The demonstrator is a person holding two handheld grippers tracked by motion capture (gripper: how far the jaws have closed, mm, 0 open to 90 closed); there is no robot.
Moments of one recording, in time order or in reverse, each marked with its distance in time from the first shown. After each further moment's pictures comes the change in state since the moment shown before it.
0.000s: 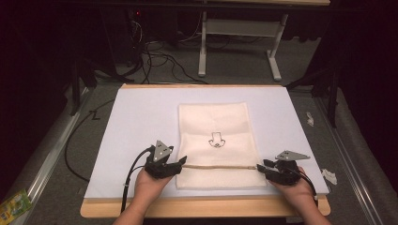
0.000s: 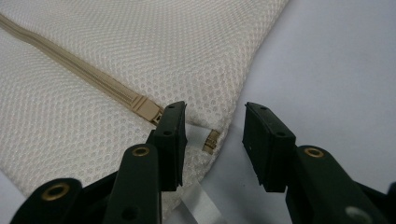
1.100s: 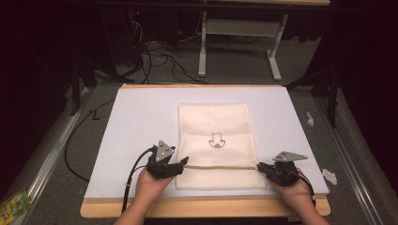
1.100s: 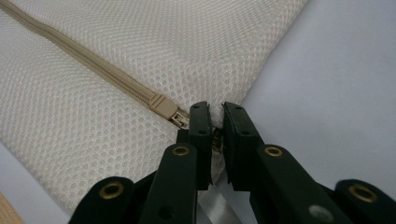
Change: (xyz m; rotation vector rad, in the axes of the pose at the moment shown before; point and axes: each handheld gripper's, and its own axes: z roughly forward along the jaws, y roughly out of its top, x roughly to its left) left arm -0.003 0.001 0.003 0.004 -0.012 0.004; right arm 0.007 0.002 0.000 0.015 0.023 -0.021
